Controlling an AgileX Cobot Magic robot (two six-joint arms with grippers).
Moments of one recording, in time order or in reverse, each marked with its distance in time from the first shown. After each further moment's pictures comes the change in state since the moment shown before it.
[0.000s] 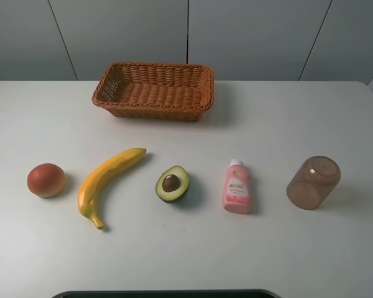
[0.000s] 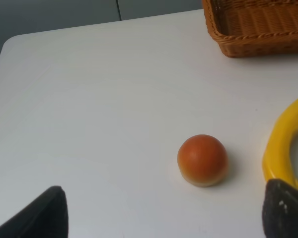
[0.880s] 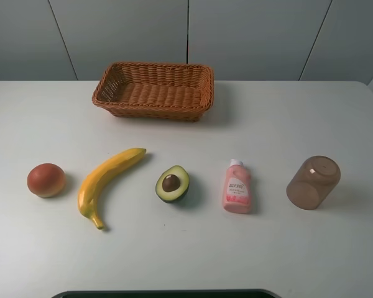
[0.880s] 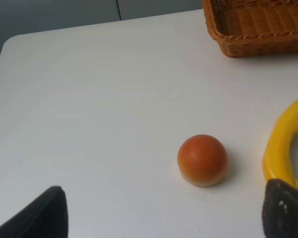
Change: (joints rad) left arm 0.000 0.000 0.000 0.000 0.000 0.000; right arm 0.000 0.223 -0.172 0.008 0.010 -0.056
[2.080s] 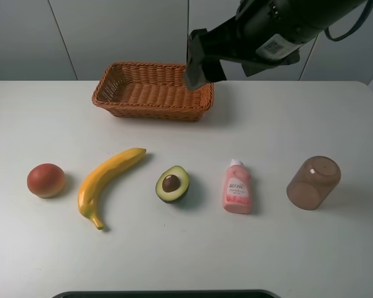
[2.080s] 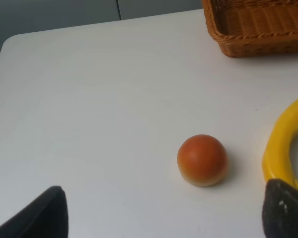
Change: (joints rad) left arm 0.000 0.000 0.000 0.000 0.000 -0.002; right arm 0.679 1.195 -0.426 0.026 -0.344 0.227
